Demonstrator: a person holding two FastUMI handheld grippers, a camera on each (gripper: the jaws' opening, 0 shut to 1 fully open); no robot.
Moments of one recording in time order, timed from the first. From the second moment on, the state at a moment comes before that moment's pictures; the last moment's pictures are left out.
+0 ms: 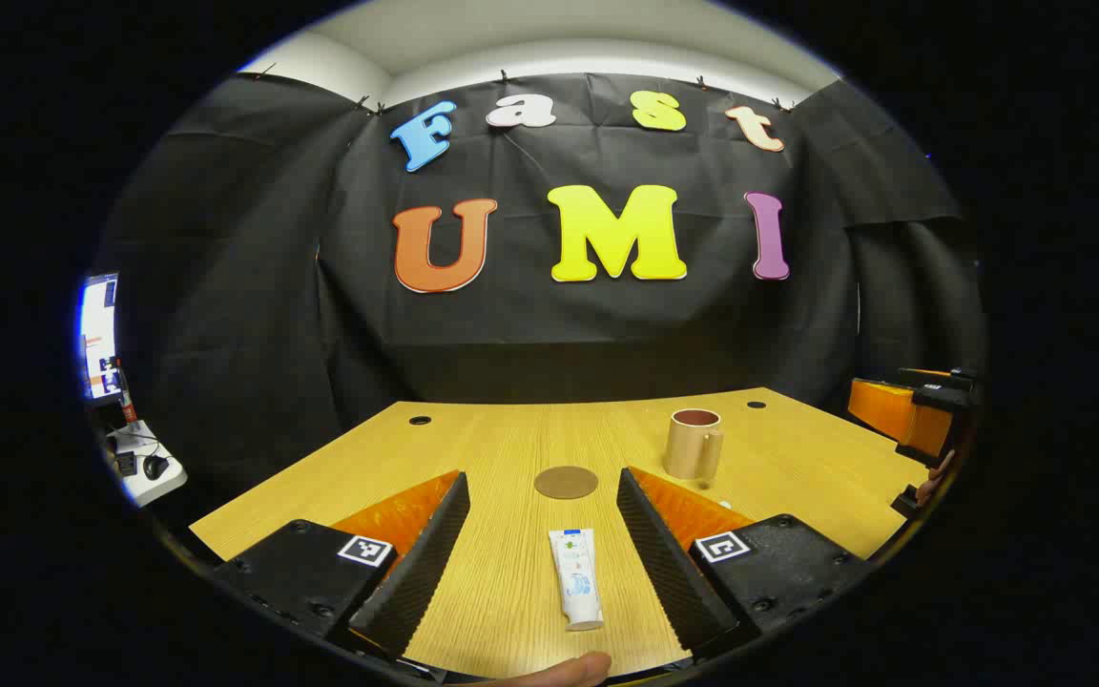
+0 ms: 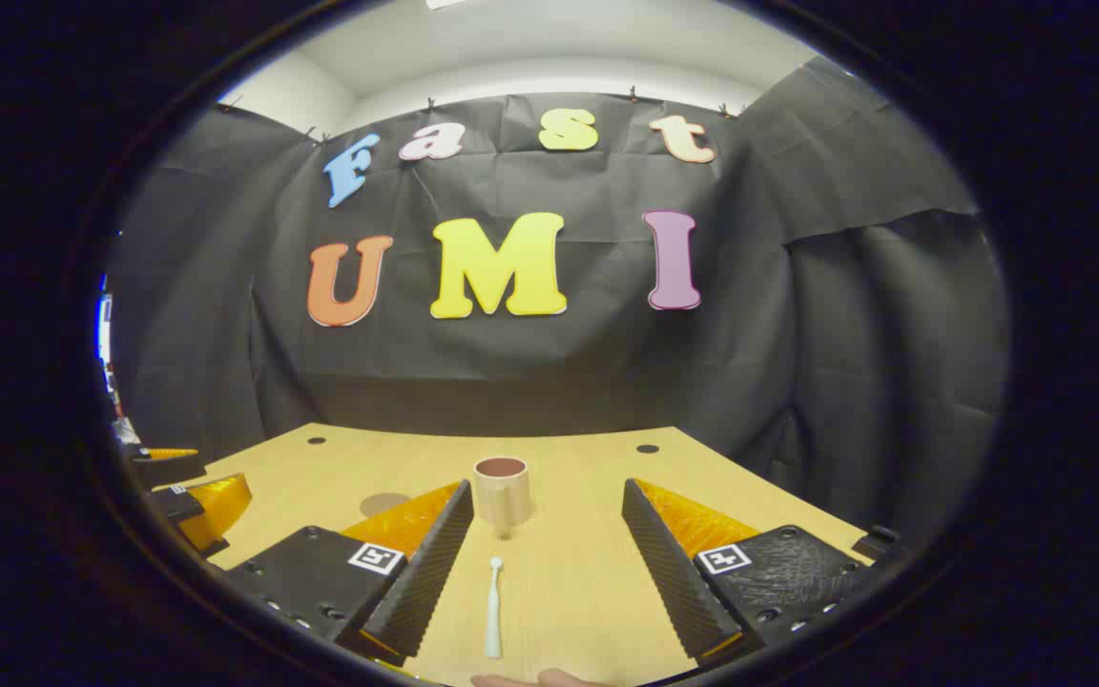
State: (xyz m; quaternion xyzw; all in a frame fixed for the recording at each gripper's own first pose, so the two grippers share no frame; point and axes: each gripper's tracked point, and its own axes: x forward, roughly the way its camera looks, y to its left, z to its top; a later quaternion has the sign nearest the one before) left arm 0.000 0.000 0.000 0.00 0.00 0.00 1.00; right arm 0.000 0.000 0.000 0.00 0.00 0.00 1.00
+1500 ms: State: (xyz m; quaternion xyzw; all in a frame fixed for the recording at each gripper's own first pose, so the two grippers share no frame) left arm -0.006 -0.009 0.007 0.01 -0.02 0.00 1.00; right arm 0.008 0.004 -0.027 -0.03 0.02 0.01 1.00
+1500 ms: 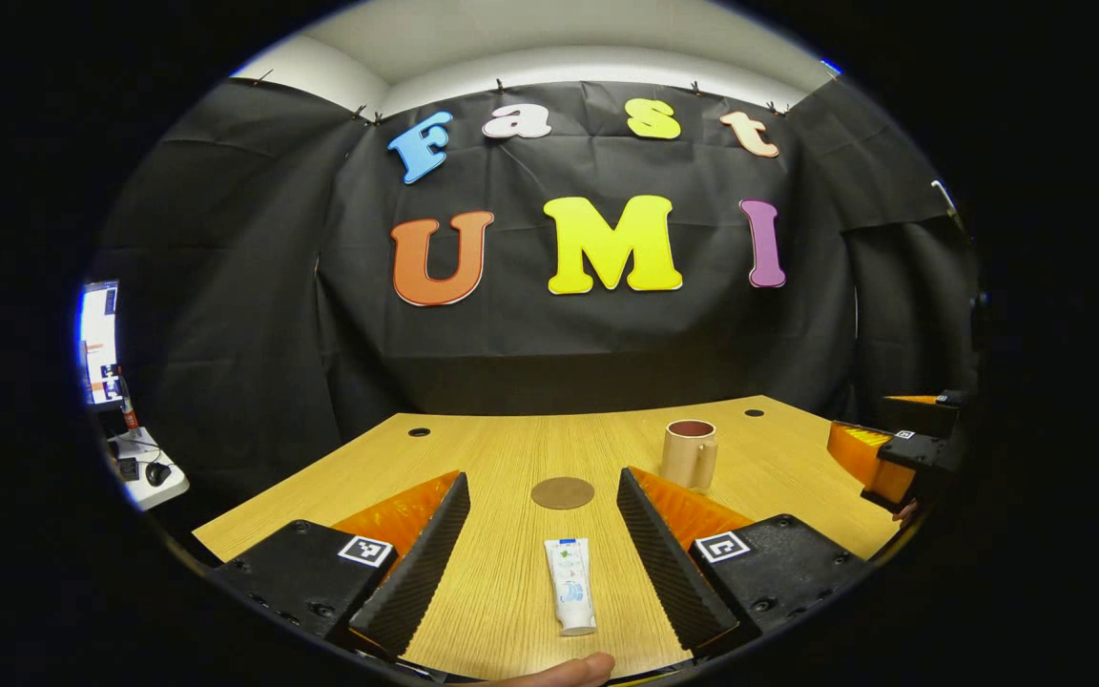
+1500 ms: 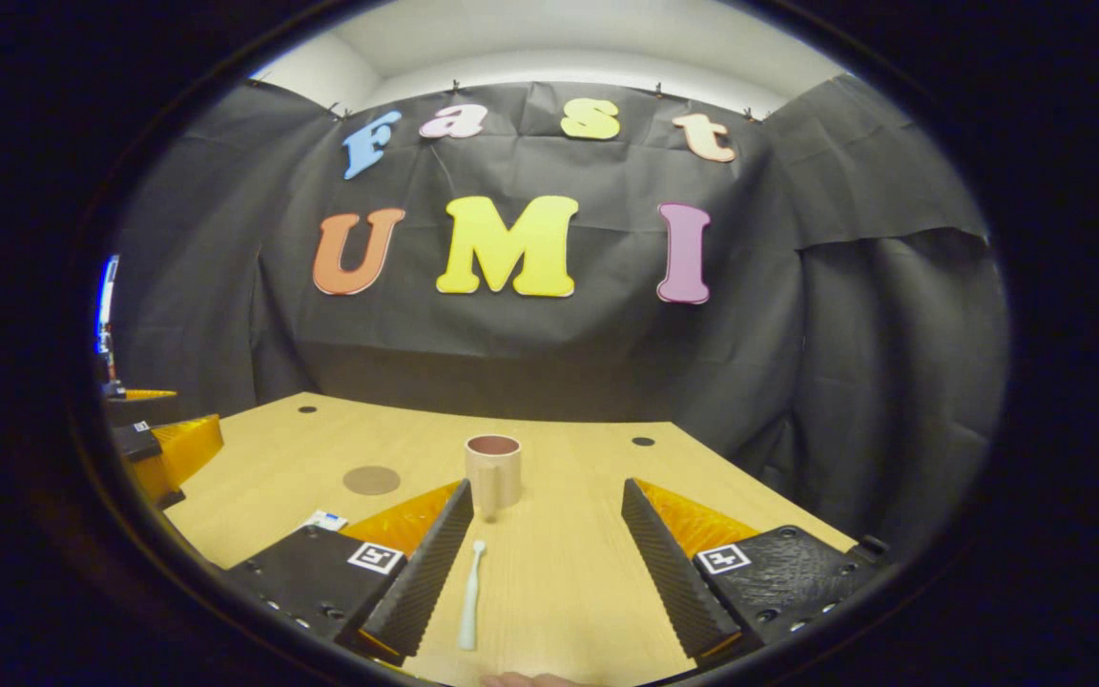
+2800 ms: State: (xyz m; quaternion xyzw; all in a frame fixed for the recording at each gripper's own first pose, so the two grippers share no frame) left arm 0.021 0.018 -0.061 -0.01 0.06 0.01 1.00; right arm 0.082 0.061 -0.194 0.00 0.29 0.05 0.95
